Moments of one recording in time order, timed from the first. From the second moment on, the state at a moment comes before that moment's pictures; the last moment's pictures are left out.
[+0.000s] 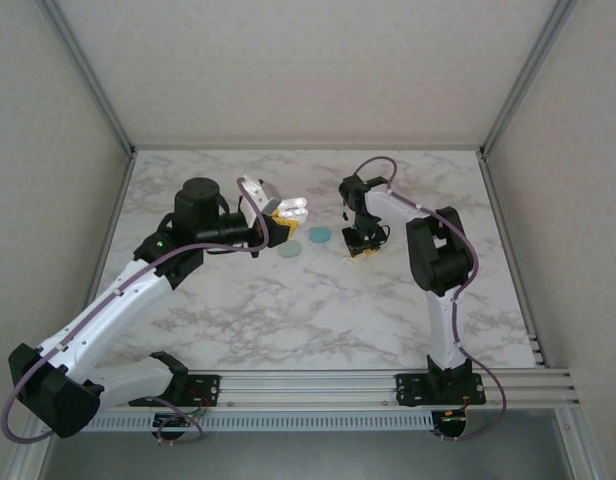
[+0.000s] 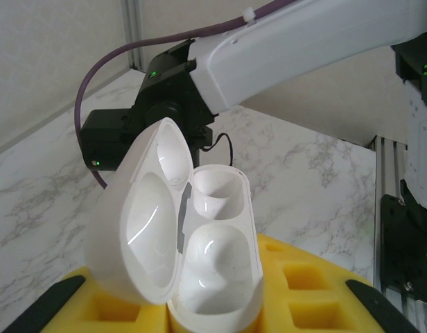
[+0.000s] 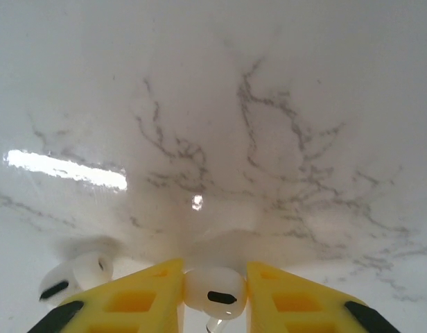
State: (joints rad) left arm -0.58 1.14 1.08 -0.26 0.59 0.09; right arm 0.46 2.12 1.61 -1.09 0.02 0.12
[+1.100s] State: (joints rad) left arm -0.60 1.25 1.05 -0.07 0.58 -0.07; right arm 0.73 1.40 1.64 -0.77 -0.13 0.24
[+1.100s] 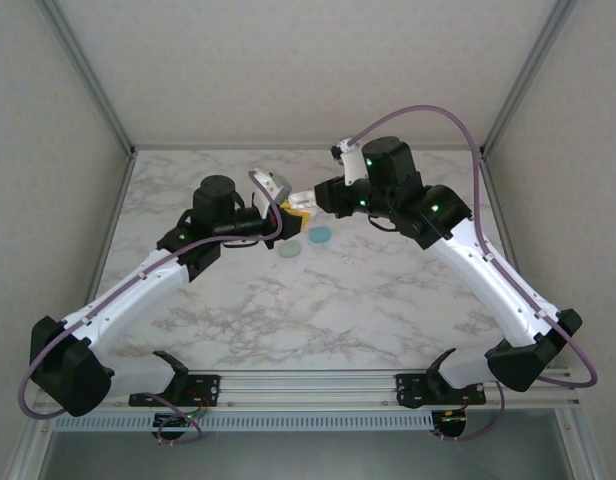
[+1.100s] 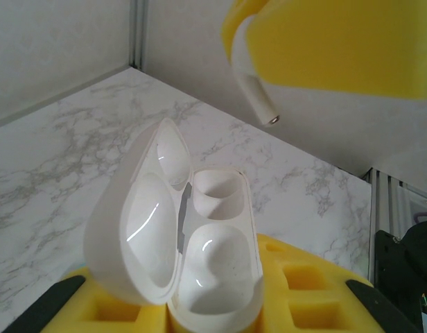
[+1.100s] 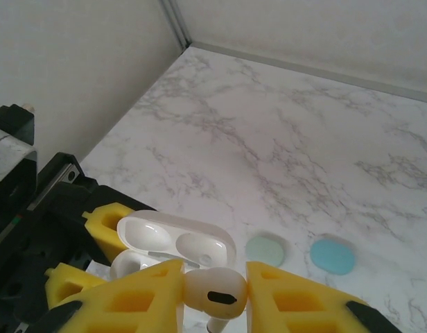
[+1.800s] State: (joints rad) left arm -0.60 1.25 1.05 -0.07 0.58 -0.10; right arm 0.76 1.43 1.60 -0.70 -0.13 0.22
